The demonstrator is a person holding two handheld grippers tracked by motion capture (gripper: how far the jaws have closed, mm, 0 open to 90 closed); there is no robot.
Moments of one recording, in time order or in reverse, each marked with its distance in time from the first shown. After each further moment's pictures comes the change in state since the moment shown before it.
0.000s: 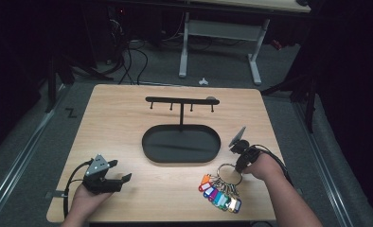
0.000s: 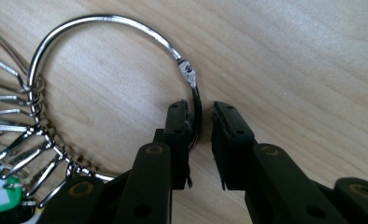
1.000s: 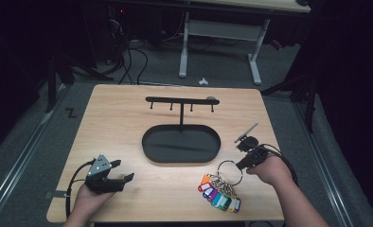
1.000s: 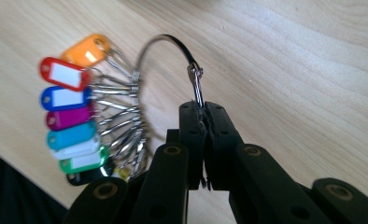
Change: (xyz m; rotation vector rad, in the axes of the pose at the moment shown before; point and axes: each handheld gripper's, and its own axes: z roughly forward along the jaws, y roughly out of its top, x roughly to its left) left arm -0.006 0.003 0.003 -0.015 -0.019 0.014; right arm 0.018 -0.028 -0.058 -0.192 0.081 -0.008
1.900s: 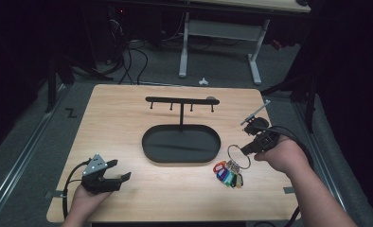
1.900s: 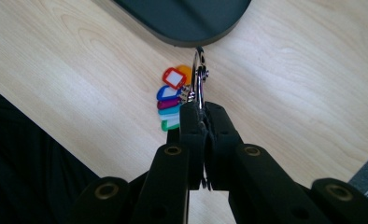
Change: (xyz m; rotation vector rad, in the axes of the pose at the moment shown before) left arm 0.005 -0.002 -0.007 -0.020 0.004 -0.039; right arm 0.019 0.016 -0.093 -0.067 -0.035 -0.044
